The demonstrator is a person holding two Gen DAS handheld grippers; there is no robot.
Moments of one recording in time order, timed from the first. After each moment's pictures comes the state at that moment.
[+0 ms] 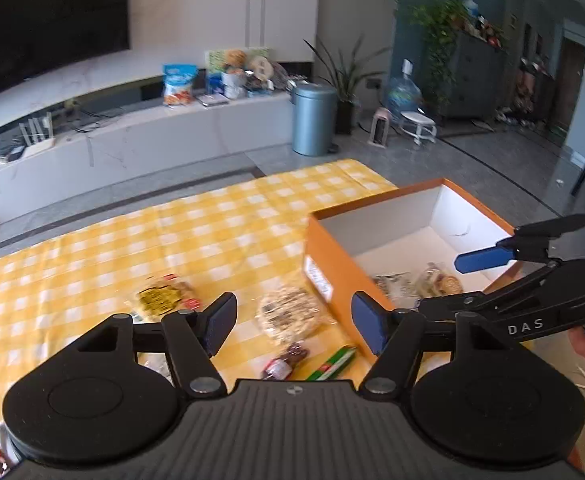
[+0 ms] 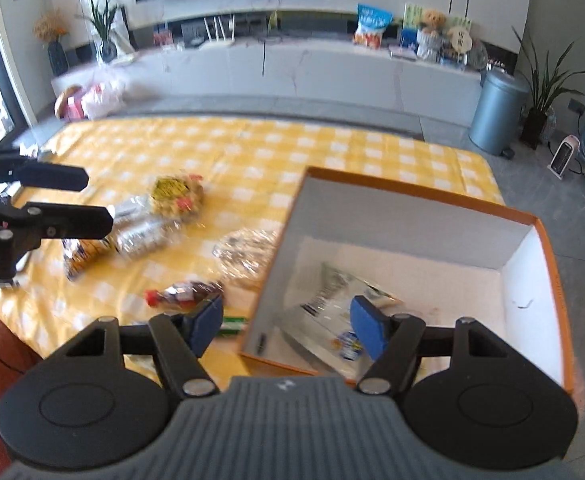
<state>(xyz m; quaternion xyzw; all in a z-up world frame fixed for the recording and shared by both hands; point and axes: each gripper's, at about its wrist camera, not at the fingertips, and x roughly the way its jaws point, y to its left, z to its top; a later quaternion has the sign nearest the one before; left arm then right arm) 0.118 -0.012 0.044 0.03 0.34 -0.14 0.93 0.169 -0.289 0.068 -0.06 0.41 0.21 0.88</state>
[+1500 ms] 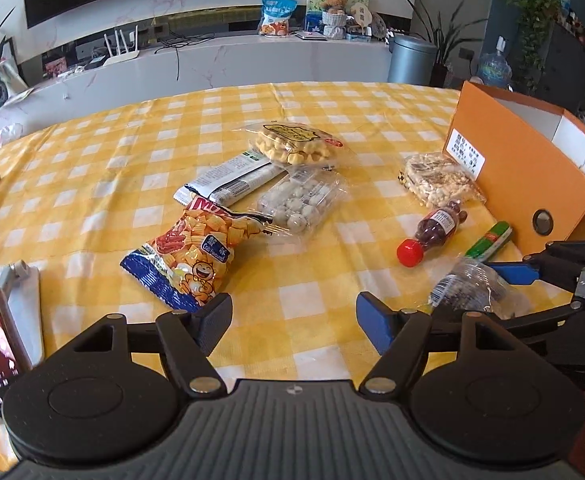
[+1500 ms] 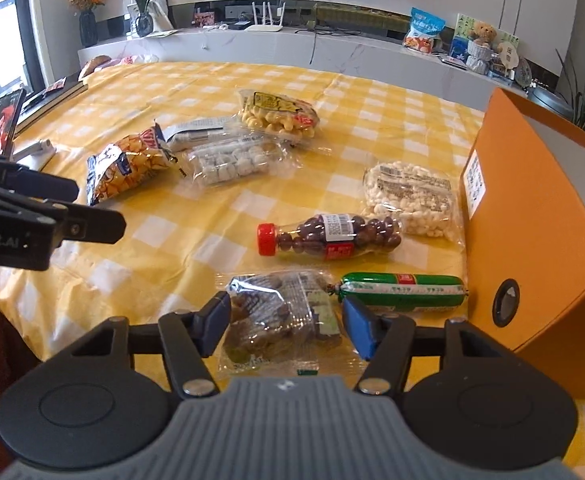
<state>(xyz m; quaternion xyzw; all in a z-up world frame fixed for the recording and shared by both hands) 0.084 0.093 -0.084 0.01 0.40 -0.03 0.91 0.122 -0.145 -0.076 -0.11 0.40 0.24 0.88</state>
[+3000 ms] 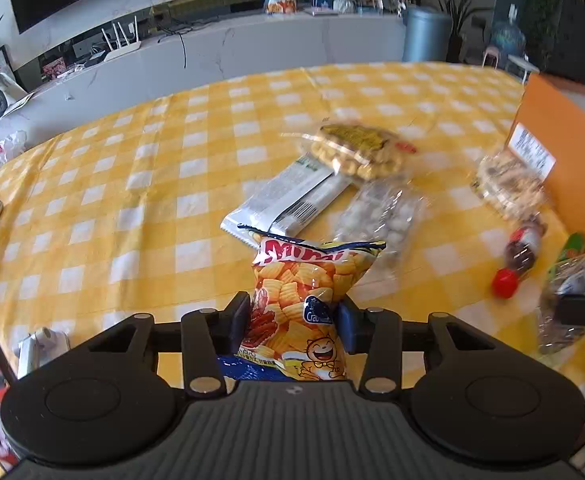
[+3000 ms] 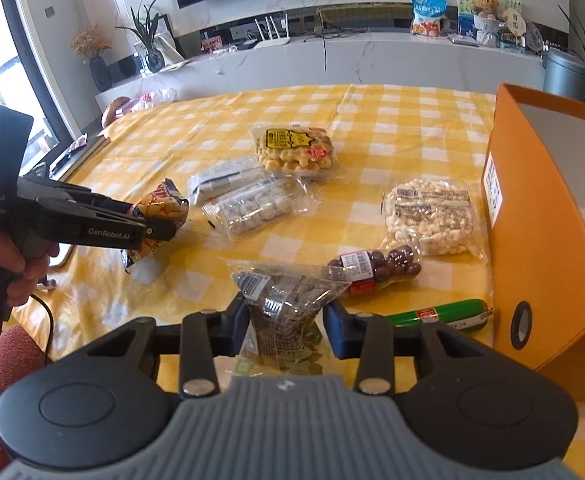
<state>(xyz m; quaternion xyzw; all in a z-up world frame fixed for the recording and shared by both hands) 0.144 0.141 -0.081 0.03 0.44 -0.03 0.90 0.141 -0.161 -0.046 0.00 0.41 0.28 0.87</state>
